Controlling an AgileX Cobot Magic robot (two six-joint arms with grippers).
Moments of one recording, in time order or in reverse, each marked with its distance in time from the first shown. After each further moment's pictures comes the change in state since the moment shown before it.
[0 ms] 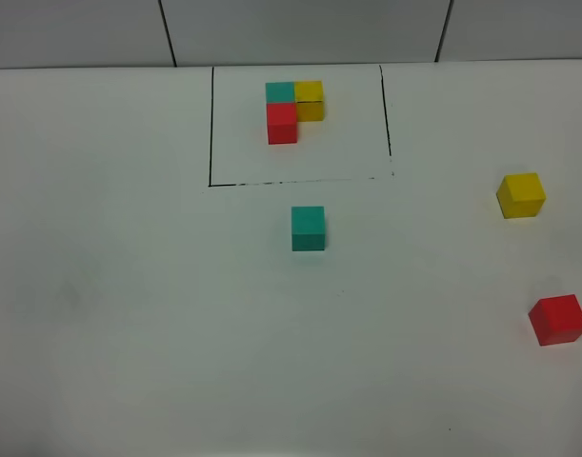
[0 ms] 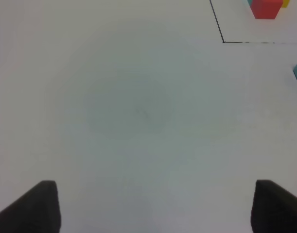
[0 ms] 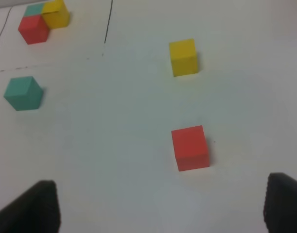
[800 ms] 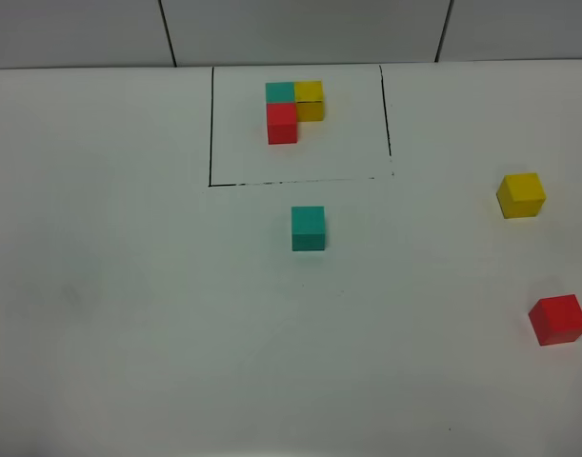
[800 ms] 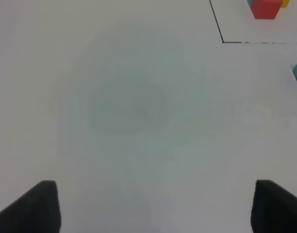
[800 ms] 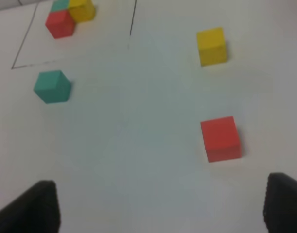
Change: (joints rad) left arm 0.000 0.000 0.000 -0.001 0.000 0.001; right arm 0.000 0.096 -0.002 0.088 -0.008 0.000
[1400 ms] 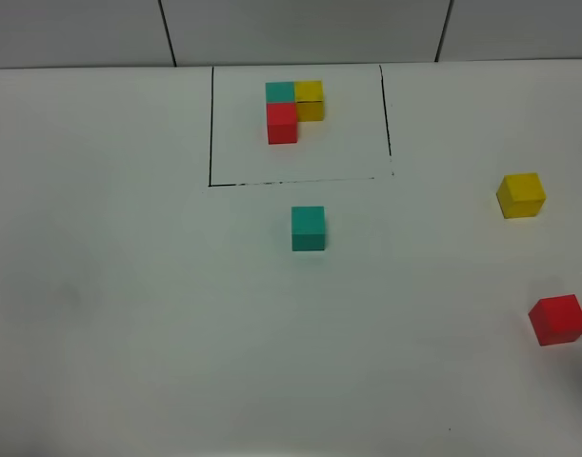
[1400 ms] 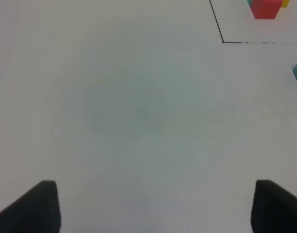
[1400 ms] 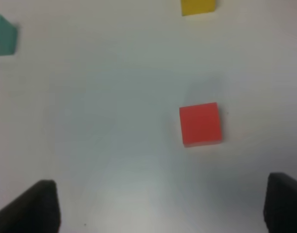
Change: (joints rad) left arm 0.000 0.000 0.000 0.000 0.000 0.000; right arm 0.000 0.698 -0.221 -0.048 -0.100 -0.077
